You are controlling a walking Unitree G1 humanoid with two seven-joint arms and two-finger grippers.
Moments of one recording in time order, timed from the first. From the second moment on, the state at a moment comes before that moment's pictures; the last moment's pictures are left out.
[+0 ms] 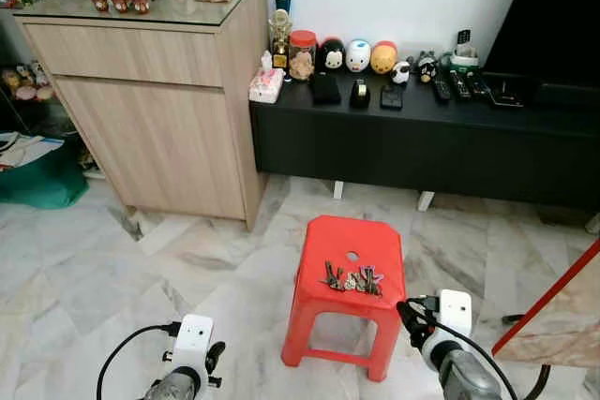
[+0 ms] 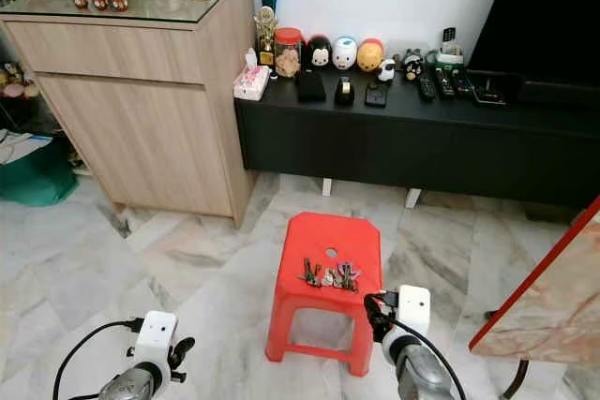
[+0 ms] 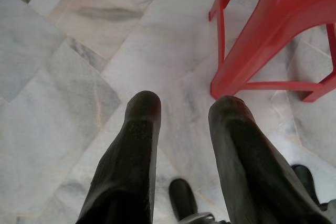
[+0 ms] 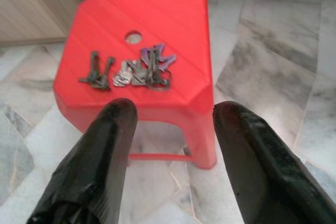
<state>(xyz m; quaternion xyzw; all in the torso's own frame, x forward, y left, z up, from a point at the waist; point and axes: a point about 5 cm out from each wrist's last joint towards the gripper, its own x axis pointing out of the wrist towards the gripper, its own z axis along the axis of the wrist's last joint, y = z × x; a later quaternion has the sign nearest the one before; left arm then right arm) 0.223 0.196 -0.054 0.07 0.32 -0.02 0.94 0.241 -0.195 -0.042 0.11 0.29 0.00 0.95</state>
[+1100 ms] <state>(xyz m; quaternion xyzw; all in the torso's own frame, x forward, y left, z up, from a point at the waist) 0.205 0.203 -0.064 0.07 0.36 -0.01 0.93 0.198 -0.196 -0.074 0.09 0.41 -0.05 0.91</state>
